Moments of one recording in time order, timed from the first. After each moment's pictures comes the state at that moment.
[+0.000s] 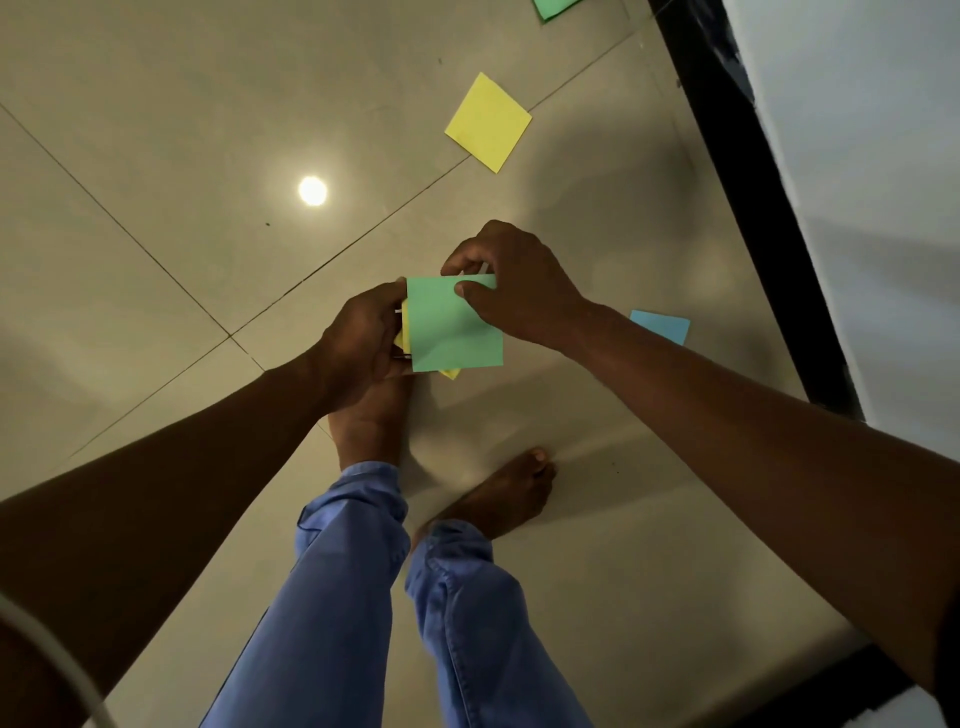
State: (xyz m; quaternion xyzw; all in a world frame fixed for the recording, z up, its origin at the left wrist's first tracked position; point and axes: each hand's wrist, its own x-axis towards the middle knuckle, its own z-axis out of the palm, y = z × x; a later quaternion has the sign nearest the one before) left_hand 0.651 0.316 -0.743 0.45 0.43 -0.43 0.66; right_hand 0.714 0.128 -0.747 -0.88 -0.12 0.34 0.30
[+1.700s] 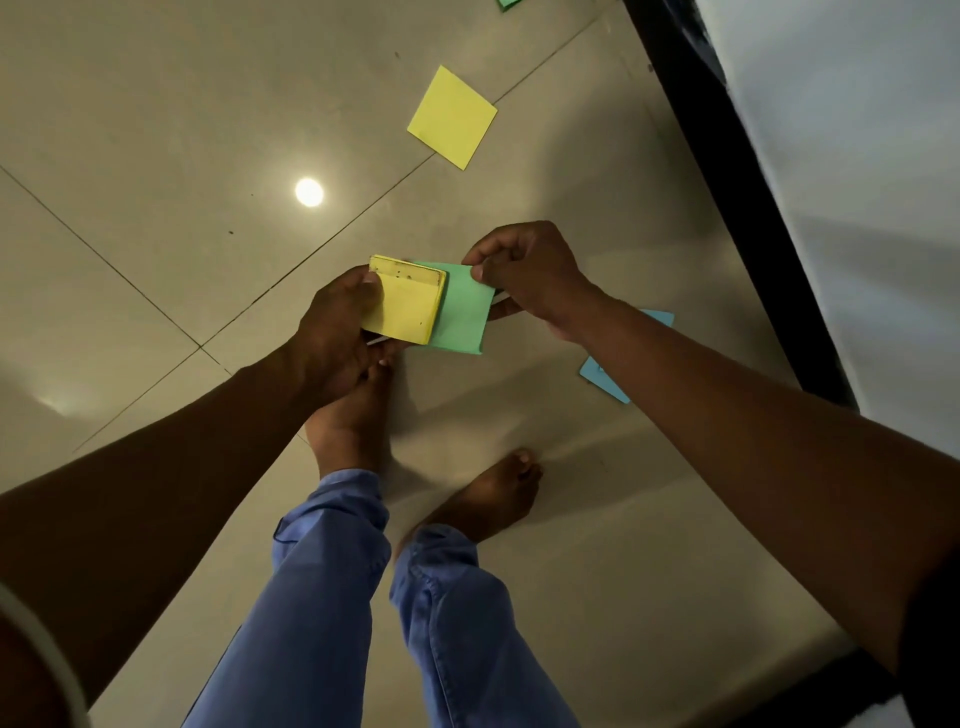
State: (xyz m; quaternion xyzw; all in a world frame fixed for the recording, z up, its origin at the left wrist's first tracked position) left_hand 0.660 0.297 -0.758 0.47 0.47 -0.33 0.67; right_hand 0.721 0.082 -0.763 -0.72 0.20 0.42 0.52
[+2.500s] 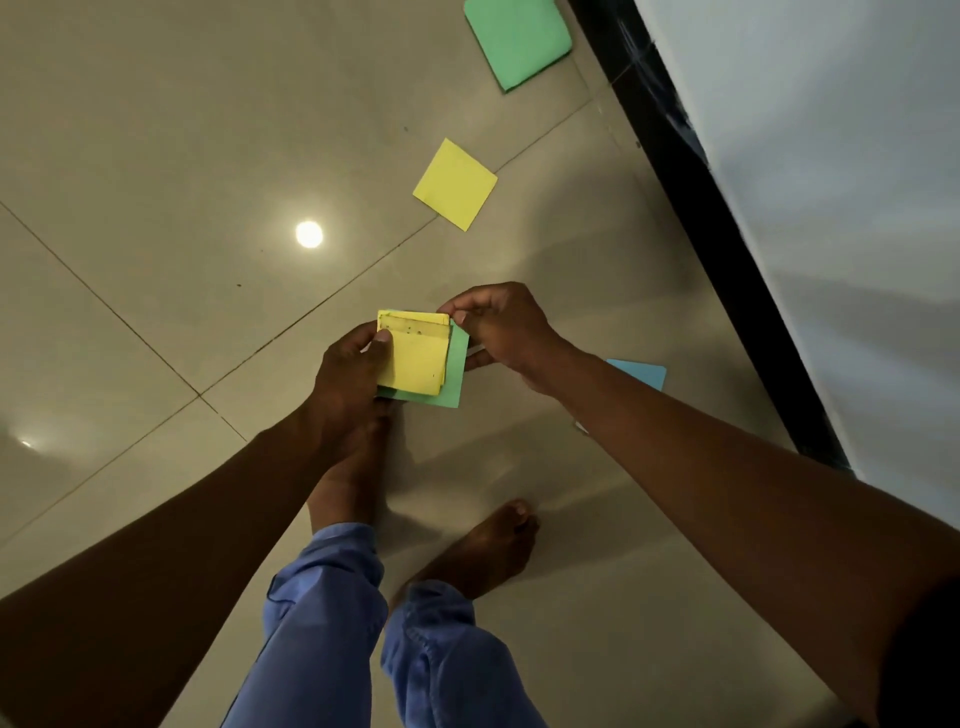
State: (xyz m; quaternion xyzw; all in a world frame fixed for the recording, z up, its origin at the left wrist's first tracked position) left_hand 0.652 0.288 -0.772 0.55 0.45 -0.31 0.63; right_hand 0.724 0.108 -0.769 -0.71 0.21 0.44 0.51
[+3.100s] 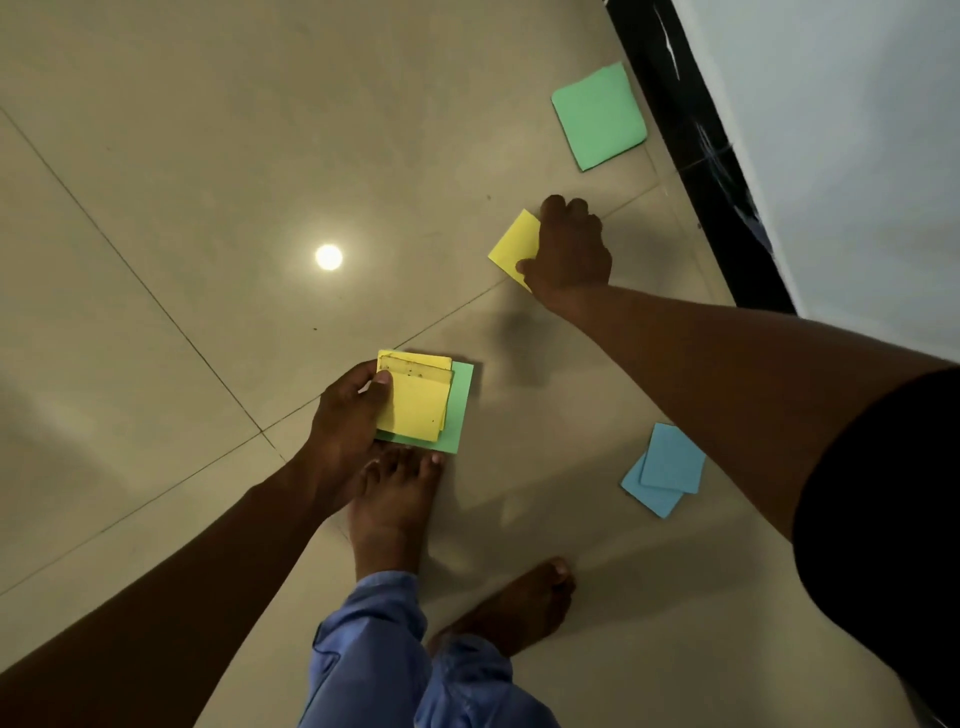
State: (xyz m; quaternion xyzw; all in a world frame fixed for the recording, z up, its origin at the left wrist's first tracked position) left_hand 0.659 0.359 -0.761 0.55 0.49 -0.28 0.62; right_hand 0.854 0.153 -0.821 -0.97 0.00 0.25 0.03
